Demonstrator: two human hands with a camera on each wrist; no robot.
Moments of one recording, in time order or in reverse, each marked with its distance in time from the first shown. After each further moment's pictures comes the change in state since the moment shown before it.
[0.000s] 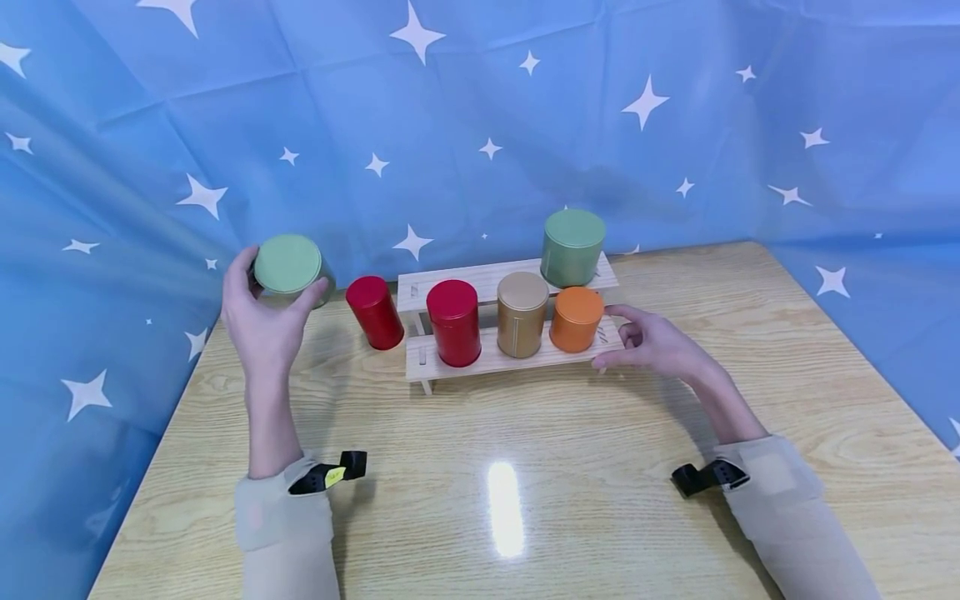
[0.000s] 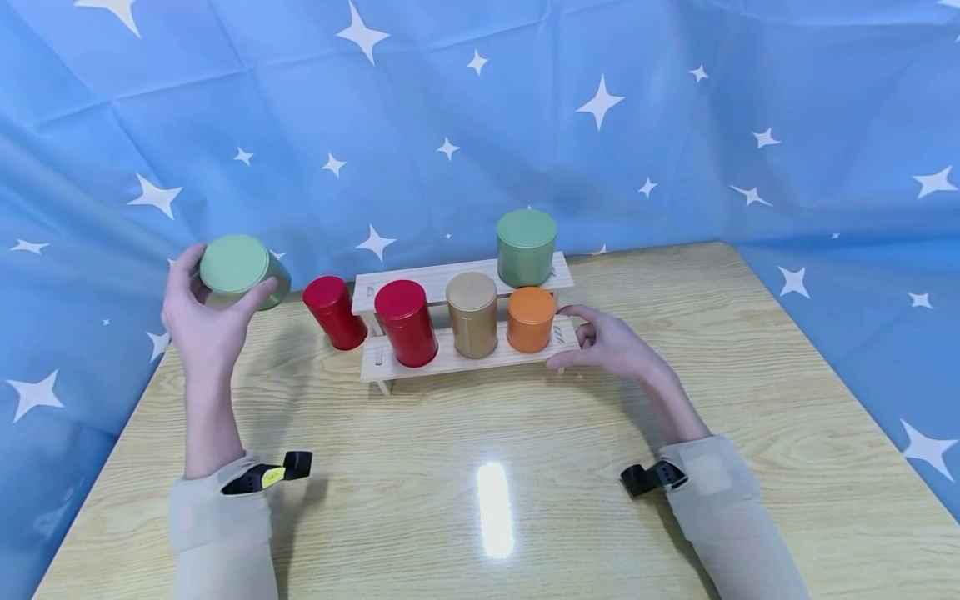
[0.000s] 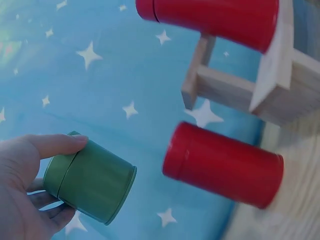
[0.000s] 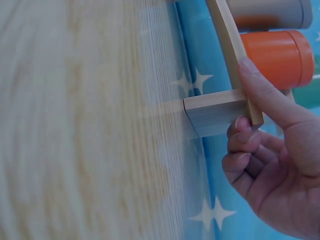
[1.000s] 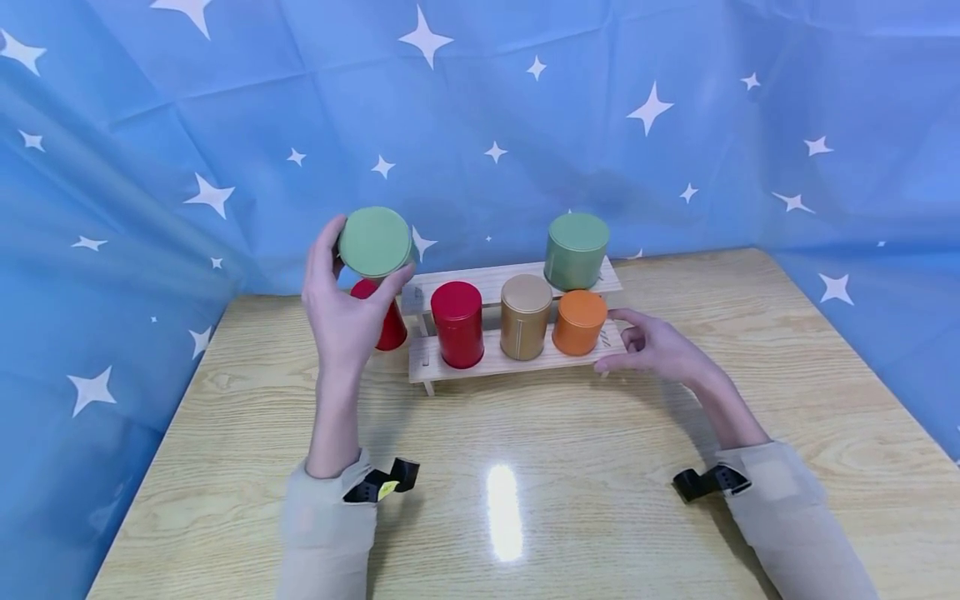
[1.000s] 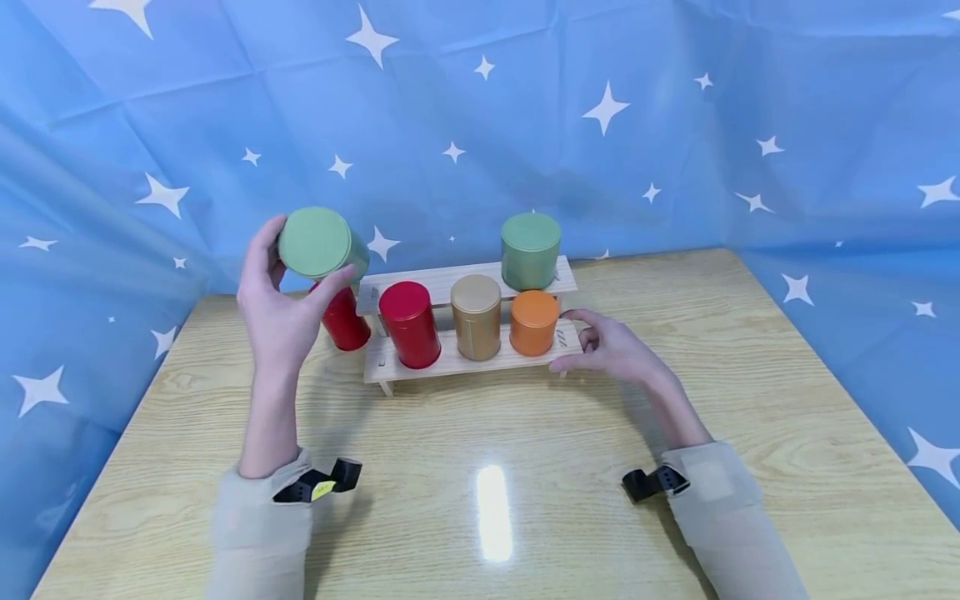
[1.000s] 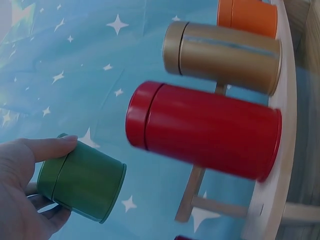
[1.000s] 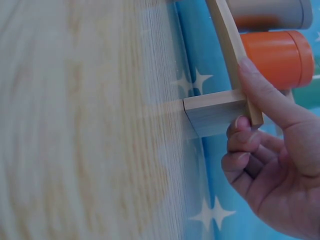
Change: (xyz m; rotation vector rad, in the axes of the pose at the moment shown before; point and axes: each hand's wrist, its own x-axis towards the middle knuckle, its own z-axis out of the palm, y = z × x) left_hand -0.032 0.063 0.047 -0.278 -0.071 0.241; right_hand 0.000 0.002 0.000 -0.011 0.002 -0.003
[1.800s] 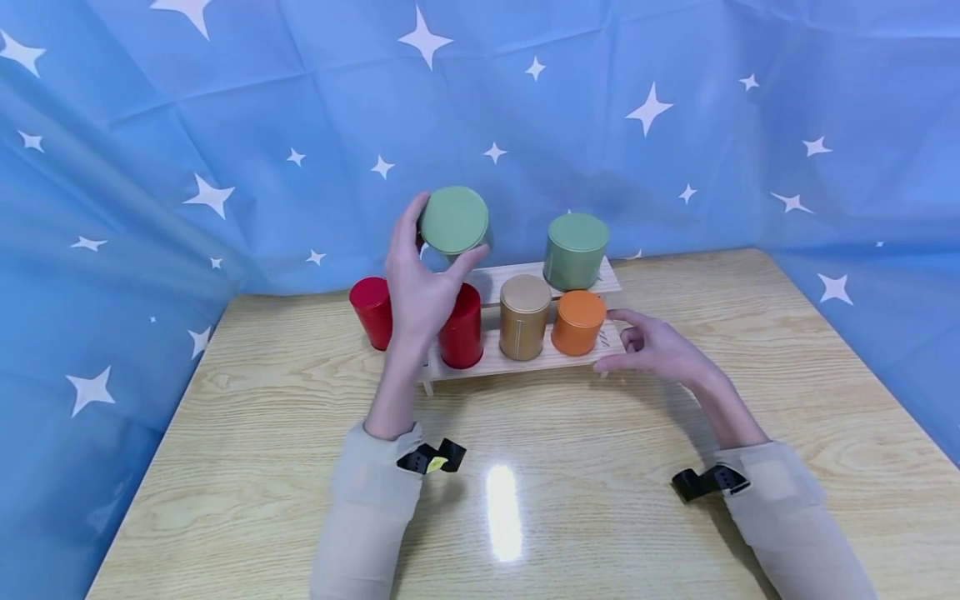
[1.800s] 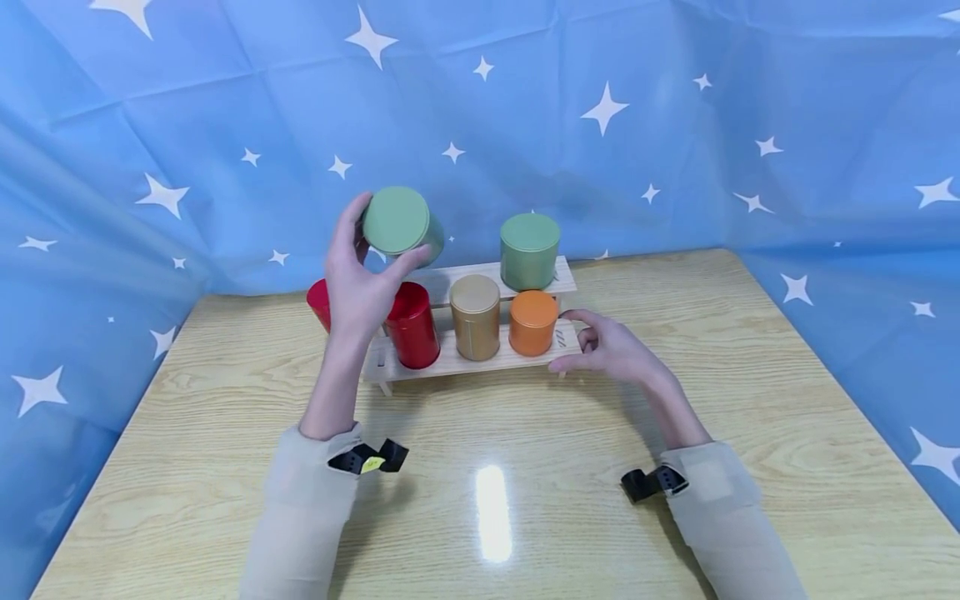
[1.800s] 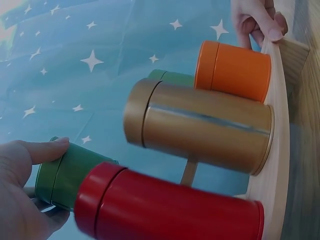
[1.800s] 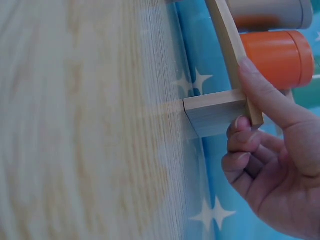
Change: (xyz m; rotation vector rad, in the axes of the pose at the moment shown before) left_hand 0.005 0.017 0.071 -0.127 -0.141 -0.019; right_hand -0.001 -0.001 0.000 0.006 0.001 -0.009
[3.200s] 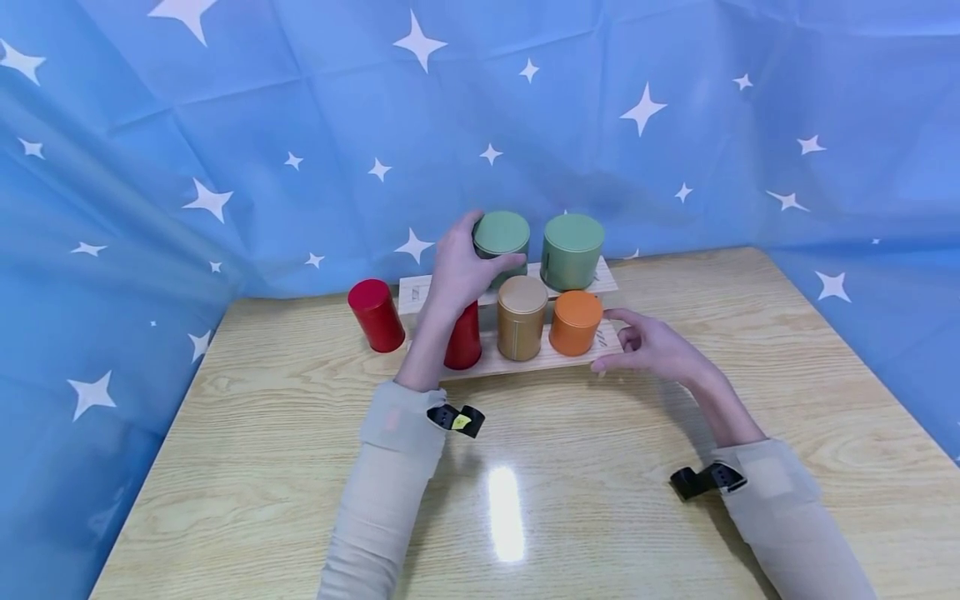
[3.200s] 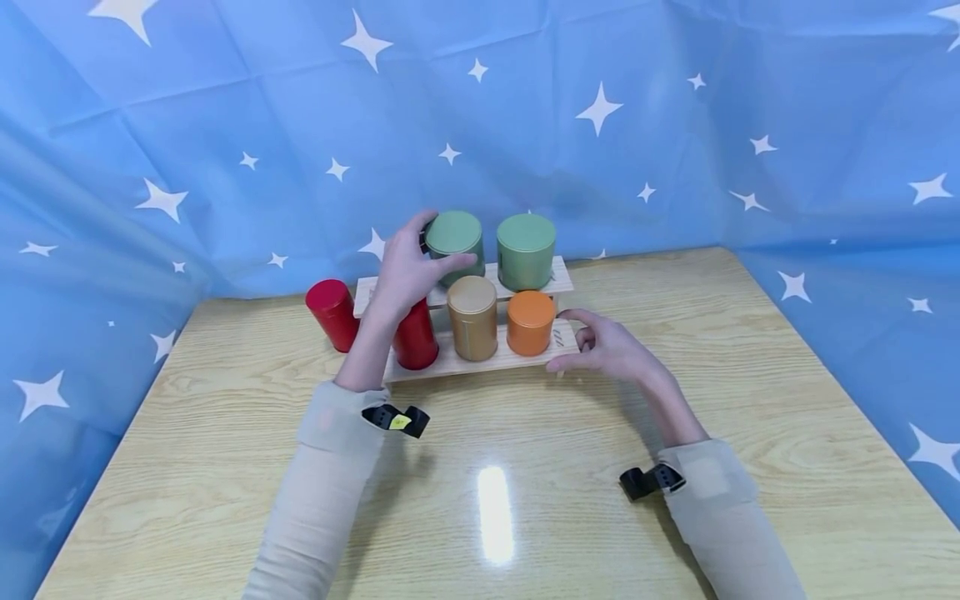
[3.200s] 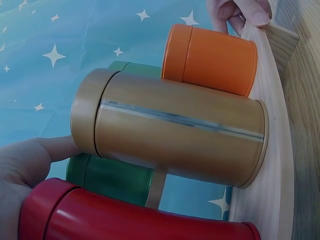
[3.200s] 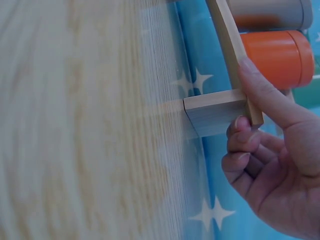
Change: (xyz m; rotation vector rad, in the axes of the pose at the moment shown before) left_hand 0.027 -0.016 0.044 0.235 -0.407 -0.268; right_hand 0.001 0.003 0.000 -0.002 0.003 -0.008
